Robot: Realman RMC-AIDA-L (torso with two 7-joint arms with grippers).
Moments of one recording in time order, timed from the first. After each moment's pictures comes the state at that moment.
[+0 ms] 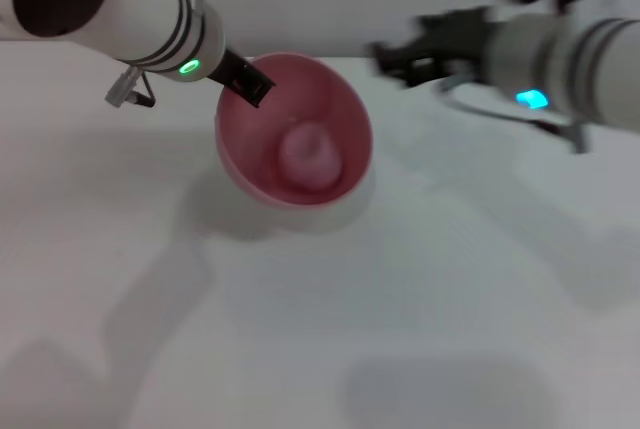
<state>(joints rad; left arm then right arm) -0.73 -2.07 1.71 1.40 -0.22 -1.20 0.14 0.39 2.08 -1.85 -1.62 0.25 0.80 0.04</state>
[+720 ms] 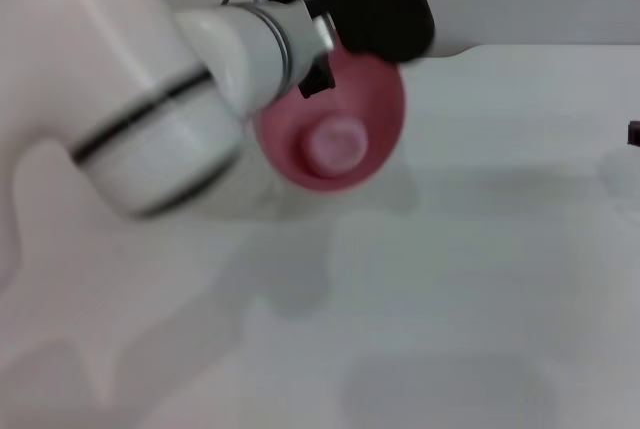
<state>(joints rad) -0.68 -2.07 2.09 1.50 0.13 -1.00 0.17 0.16 2.08 -1.52 -1.50 0.19 0.83 0.04</state>
